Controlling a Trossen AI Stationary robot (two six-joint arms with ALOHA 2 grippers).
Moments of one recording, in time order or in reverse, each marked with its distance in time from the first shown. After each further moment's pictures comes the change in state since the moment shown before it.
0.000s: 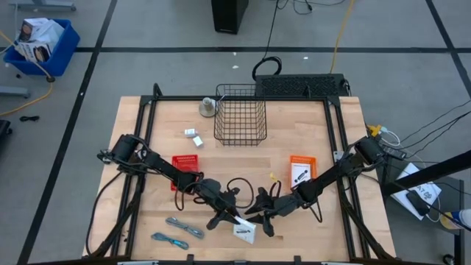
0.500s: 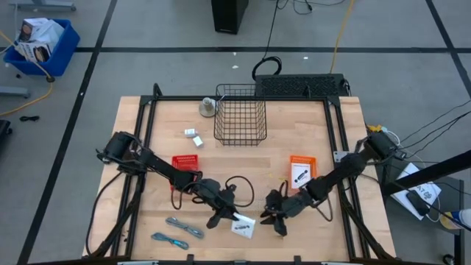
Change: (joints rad) left arm 0.000 -0.072 -0.001 -0.150 -0.084 -0.028; right arm 0.046 -0.131 -0.102 -0.209 -0.100 0.213
